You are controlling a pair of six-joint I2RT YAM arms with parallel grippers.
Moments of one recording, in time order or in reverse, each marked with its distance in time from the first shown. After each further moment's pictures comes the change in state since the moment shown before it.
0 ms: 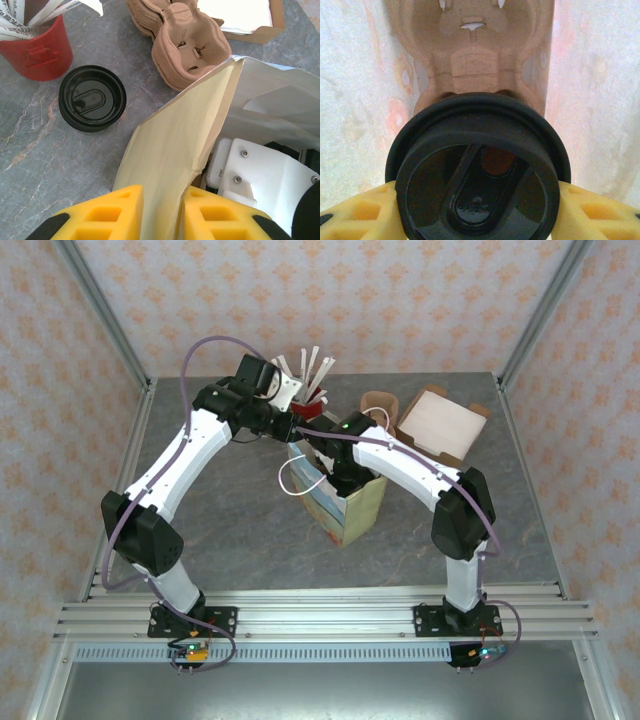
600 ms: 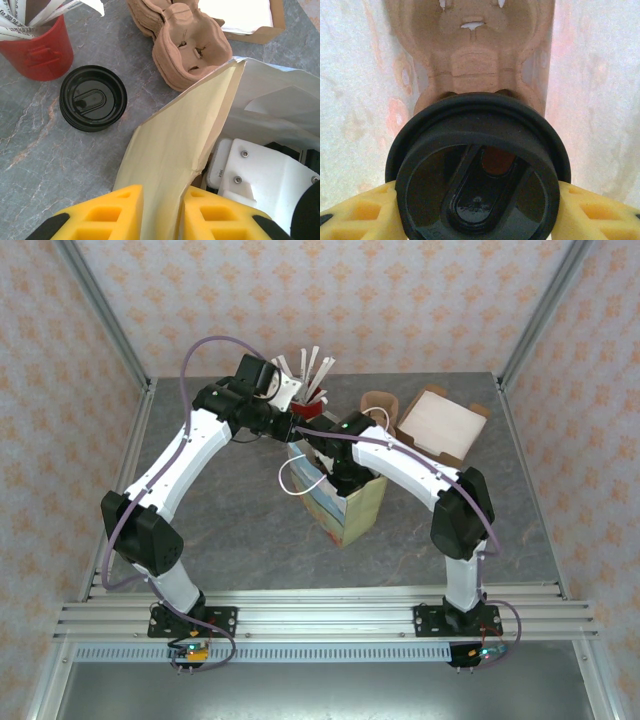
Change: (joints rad) left arm 0.000 0.000 0.000 0.000 0.000 0.000; right arm 0.001 0.005 0.009 -0.008 0.000 0.000
